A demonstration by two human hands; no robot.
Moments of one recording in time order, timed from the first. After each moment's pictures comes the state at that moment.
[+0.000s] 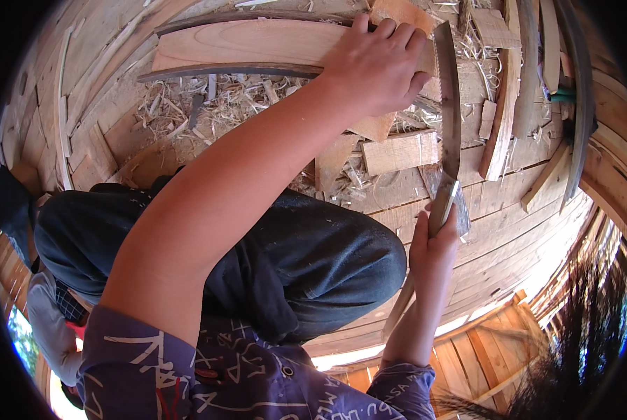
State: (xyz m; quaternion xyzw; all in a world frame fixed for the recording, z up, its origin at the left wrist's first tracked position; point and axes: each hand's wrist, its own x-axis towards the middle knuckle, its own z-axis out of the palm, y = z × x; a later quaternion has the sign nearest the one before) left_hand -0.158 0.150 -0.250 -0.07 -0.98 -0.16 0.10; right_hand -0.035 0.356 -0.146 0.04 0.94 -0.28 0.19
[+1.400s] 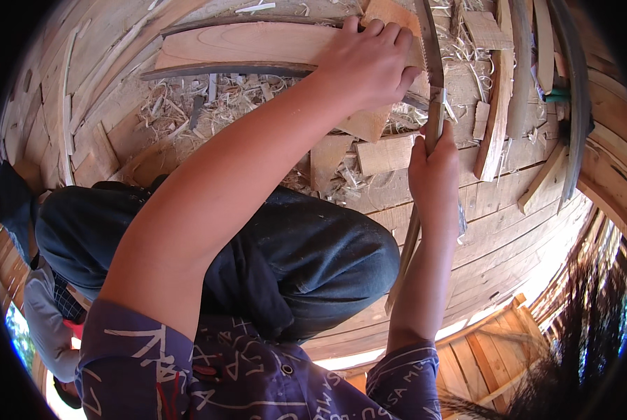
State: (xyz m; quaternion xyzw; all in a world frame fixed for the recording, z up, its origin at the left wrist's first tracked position) left_hand -0.162 0.152 -0.247 -0.07 -0.98 -0.18 0.10; right_hand -0.114 0.321 -0.174 -0.01 0.95 -0.25 0.19
